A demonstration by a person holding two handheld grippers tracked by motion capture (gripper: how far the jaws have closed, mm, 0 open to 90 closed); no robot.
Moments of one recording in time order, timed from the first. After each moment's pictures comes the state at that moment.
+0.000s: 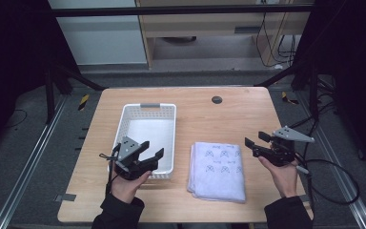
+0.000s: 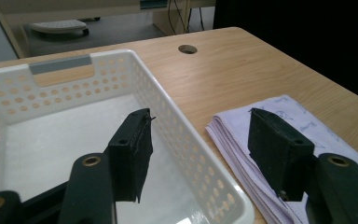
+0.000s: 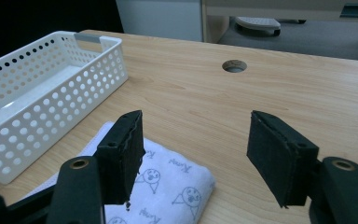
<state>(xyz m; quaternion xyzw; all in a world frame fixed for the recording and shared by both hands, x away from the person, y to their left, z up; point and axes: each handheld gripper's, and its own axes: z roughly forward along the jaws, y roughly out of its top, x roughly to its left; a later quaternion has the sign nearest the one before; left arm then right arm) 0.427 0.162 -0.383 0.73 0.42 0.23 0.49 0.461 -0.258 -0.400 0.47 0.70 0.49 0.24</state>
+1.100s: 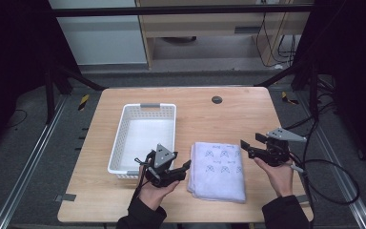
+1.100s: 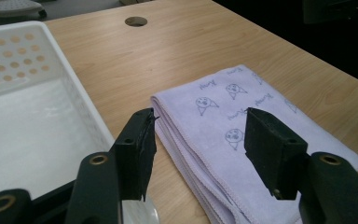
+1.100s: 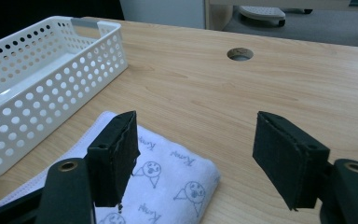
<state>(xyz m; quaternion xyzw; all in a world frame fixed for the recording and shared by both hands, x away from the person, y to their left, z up) 0.421 0.094 -0.412 0.78 0.39 0.19 0.46 0.469 -0.251 -0.414 0.47 0.71 0.48 0.23</state>
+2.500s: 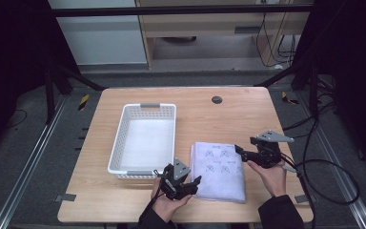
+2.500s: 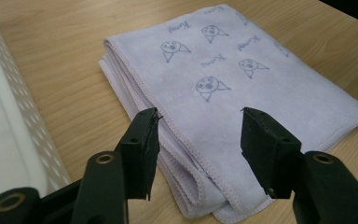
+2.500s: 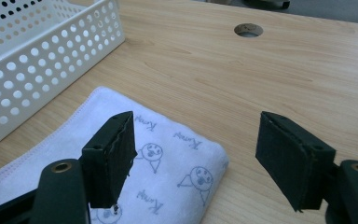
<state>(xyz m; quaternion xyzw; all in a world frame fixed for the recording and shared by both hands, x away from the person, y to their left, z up) 0.407 0.063 -0.457 0.81 0.38 0.16 0.41 0.476 -0.236 -0.432 0.47 0.73 0.44 0.23</state>
